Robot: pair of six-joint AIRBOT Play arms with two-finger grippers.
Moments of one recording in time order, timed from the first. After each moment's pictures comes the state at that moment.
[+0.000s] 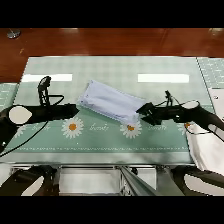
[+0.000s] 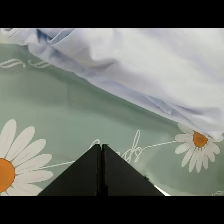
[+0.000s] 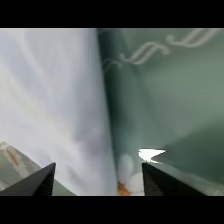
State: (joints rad) left arm -0.24 -0.85 0.61 1.02 -0.81 -1.59; right arm 0.06 -1.34 0.61 -0.47 0.86 1.33
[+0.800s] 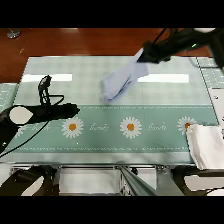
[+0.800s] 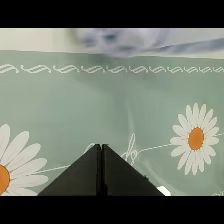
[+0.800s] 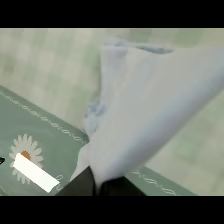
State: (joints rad) left arm -0.25 -0.85 0.61 1.01 -0.79 -1.59; right arm 0.15 -1.57 1.85 -0.99 1.39 1.54
